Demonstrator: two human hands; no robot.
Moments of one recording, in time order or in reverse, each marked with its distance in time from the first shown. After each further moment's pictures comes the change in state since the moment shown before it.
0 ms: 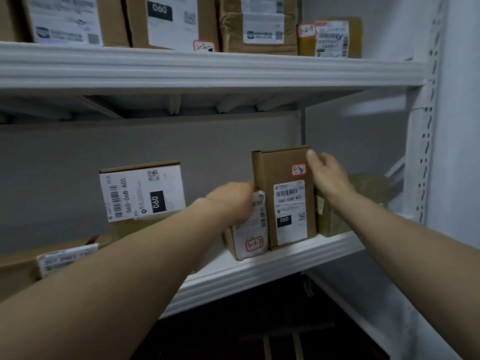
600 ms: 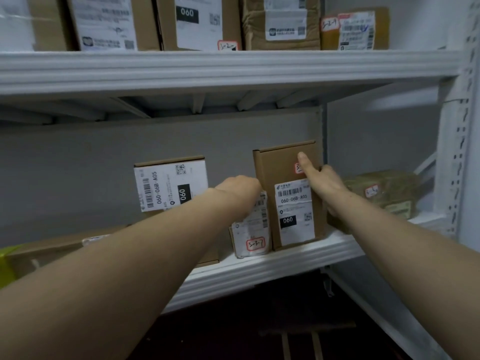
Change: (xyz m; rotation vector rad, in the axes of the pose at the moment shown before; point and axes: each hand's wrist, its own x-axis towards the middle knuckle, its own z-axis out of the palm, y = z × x) left_hand -0.023 -0.013 -0.013 0.148 -0.029 -0.025; right_hand -0.010 -0.006 0.034 -0.030 -0.178 0.121
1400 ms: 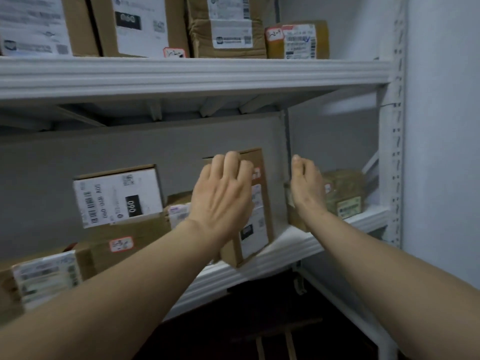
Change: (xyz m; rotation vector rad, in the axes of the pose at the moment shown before) left_hand -0.012 0.047 0.010 0.168 0.889 0.157; right_hand -0.010 0.028 -0.030 0.025 0.400 -0.238
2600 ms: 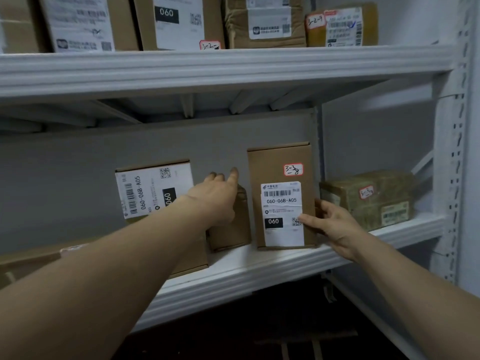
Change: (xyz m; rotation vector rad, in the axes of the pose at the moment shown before) left_hand -0.002 -0.061 0.022 -0.144 -0.874 -0.290; right_hand -0.019 0.057 0.019 0.608 -0.596 0.403
